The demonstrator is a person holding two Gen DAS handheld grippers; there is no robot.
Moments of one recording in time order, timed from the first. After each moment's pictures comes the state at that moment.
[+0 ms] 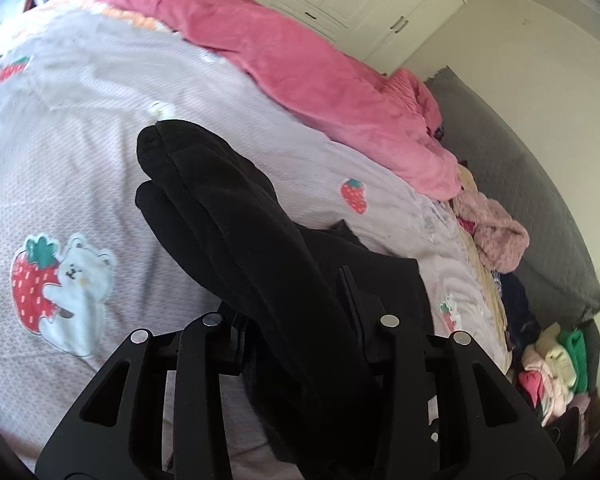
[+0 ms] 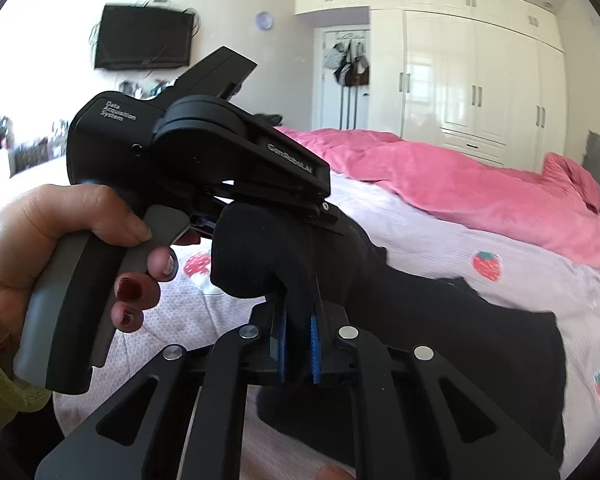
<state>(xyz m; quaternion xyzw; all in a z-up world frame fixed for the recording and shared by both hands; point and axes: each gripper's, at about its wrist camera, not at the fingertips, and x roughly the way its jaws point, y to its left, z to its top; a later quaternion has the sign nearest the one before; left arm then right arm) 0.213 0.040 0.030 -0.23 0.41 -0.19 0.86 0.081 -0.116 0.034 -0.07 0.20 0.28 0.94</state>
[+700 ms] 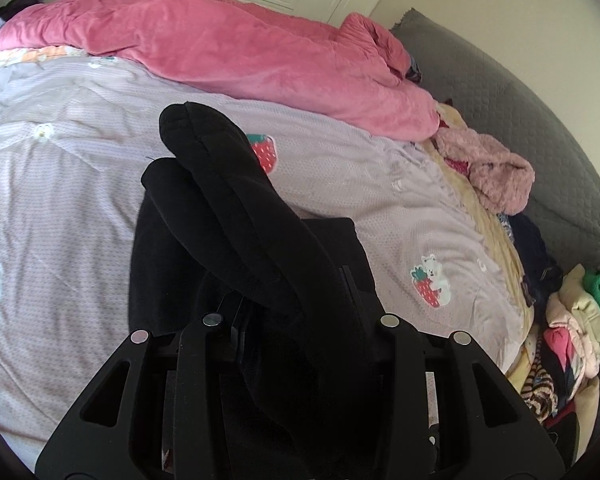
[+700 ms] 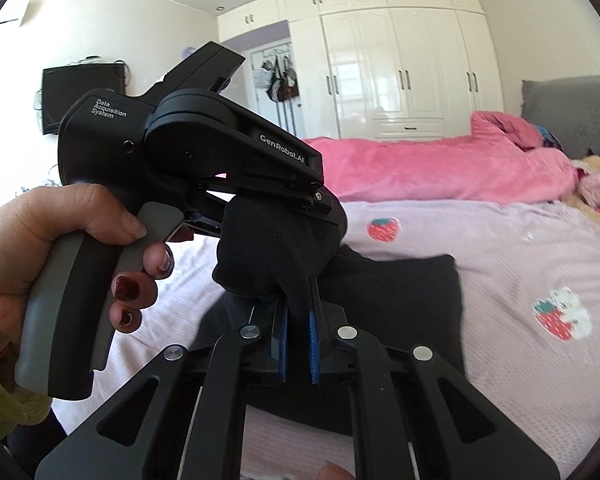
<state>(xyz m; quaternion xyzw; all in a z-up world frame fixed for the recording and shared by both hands) 0.220 -0.123 0.041 -0.13 0.45 -0.21 0.86 0.064 -0.258 0.022 0.04 0.20 0.20 0.96</state>
